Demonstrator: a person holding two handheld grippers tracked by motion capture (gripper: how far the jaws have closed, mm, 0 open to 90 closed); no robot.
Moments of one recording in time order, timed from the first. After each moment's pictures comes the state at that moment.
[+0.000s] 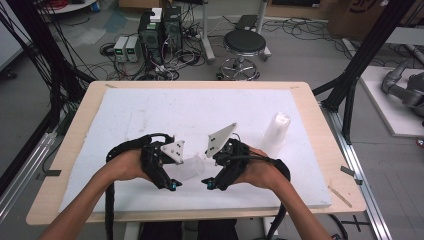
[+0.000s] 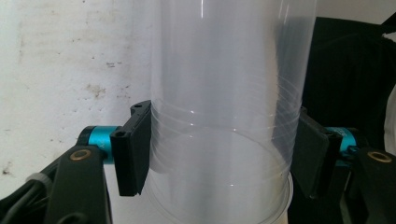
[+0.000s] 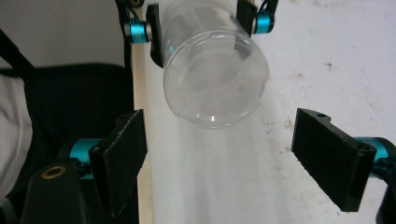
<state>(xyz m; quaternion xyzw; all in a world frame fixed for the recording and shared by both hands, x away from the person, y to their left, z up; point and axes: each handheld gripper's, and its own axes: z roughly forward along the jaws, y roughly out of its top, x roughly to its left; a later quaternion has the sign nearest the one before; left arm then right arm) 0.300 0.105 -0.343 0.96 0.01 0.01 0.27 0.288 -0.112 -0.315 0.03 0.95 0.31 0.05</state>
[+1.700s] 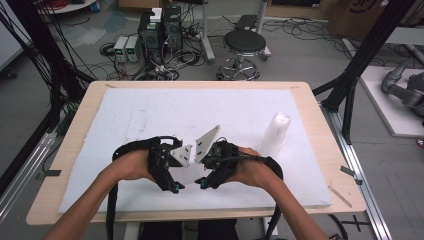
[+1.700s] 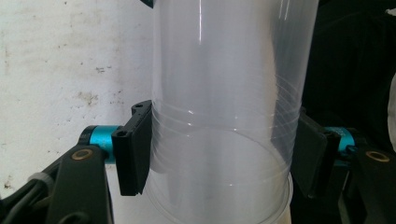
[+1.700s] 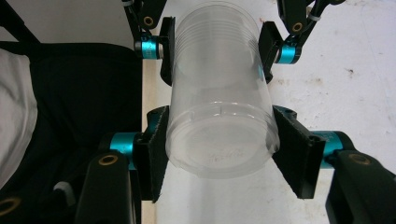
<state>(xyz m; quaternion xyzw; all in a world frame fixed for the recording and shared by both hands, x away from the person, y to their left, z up) 0.296 0.089 -0.344 0.97 -0.02 0.01 0.23 0.285 -0.089 -0.314 -0.01 0.96 0.28 0.04</state>
